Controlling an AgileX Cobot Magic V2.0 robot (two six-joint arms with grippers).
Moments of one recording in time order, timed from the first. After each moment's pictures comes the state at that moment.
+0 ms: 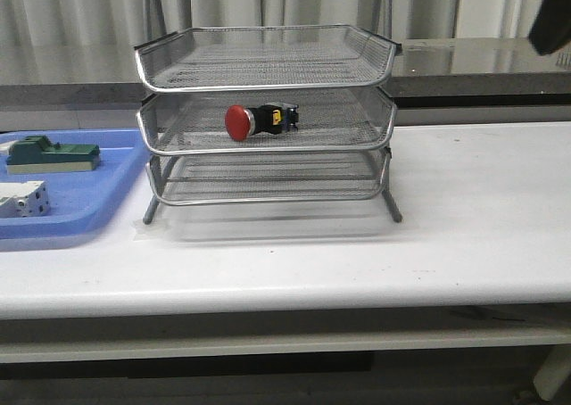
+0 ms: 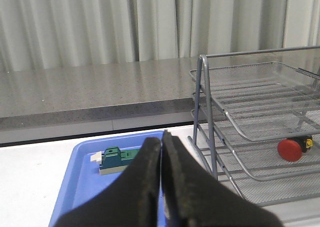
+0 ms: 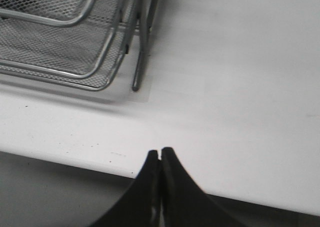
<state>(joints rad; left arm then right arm) -0.09 0.30 -0.32 -0.29 0.09 0.33 0.27 1.26 -1.01 -0.07 0.63 0.11</state>
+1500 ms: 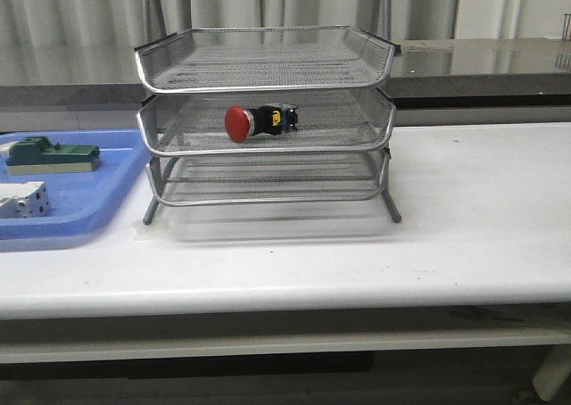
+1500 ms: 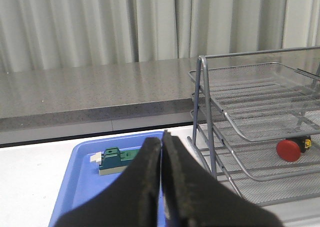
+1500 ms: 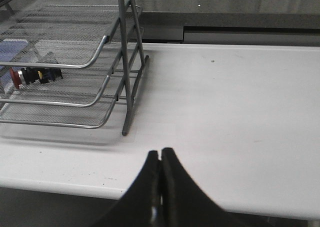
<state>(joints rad) -0.09 0.30 -0.32 -0.29 0.09 0.33 0.21 0.44 -0.44 -0.11 0.36 0.14</state>
